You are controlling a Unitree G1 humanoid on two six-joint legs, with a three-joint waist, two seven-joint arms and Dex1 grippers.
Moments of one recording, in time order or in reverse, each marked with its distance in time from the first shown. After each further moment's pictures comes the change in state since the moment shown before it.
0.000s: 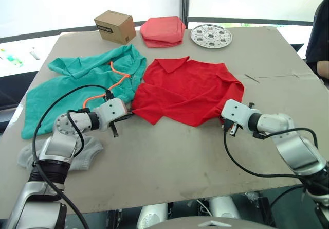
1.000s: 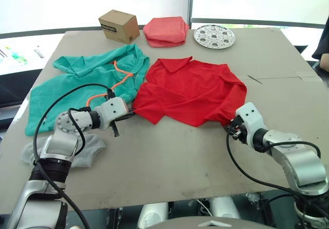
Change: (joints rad) left arm -0.013 -0.003 -0.001 -0.011 -0.001 0.025 -0.024; right arm 0.116 0.264 -0.248 -0.130 0.242 0.489 -0.205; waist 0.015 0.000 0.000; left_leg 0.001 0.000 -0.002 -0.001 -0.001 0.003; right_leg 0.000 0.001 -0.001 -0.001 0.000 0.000
